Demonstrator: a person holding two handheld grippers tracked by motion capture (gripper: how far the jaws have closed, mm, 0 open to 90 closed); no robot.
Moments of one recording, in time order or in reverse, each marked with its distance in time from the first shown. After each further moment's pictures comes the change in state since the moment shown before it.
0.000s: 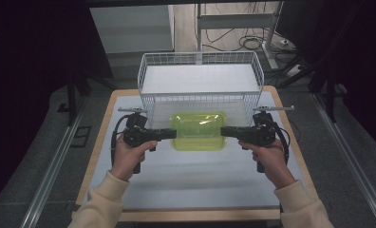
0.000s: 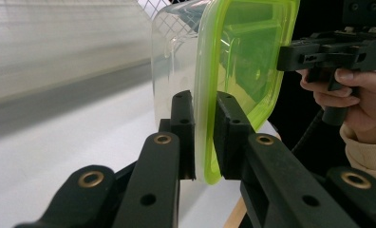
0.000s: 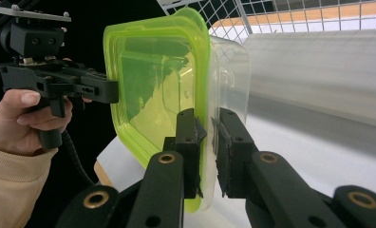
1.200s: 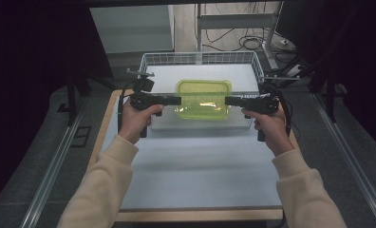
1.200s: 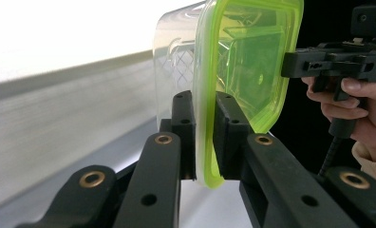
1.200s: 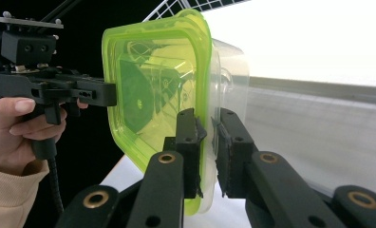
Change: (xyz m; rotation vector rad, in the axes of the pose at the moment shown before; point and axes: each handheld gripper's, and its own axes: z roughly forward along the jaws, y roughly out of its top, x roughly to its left) left arm 0.010 0.091 0.014 -0.014 0.032 0.041; right arm -0.024 0.072 0.001 -0.081 -0.030 0.014
